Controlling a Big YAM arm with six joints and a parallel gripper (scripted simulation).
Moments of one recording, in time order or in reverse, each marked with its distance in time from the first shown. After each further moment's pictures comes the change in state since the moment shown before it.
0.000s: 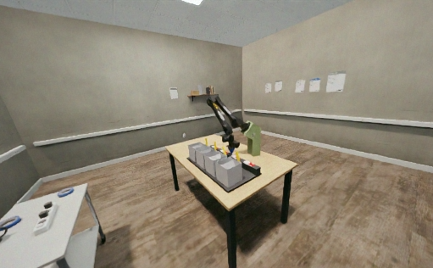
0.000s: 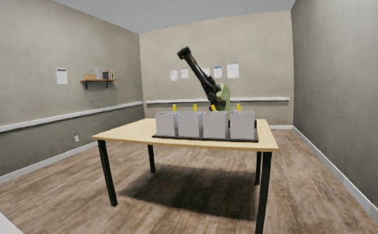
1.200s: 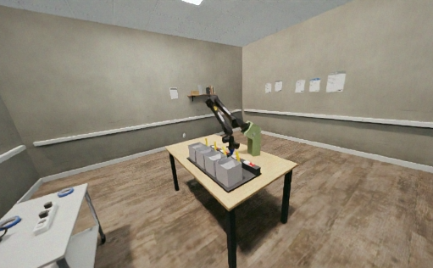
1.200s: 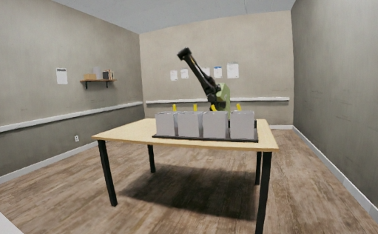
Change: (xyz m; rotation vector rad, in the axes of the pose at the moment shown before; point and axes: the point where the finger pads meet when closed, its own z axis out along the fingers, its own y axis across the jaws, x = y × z) arm 0.000 0.002 0.009 -0.006 -0.001 -0.003
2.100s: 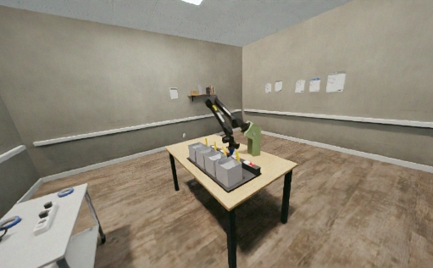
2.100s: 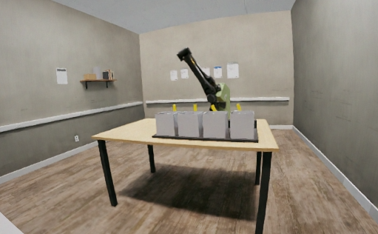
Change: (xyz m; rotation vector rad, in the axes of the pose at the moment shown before) arm 0.000 -0.001 0.003 0.003 0.001 0.002
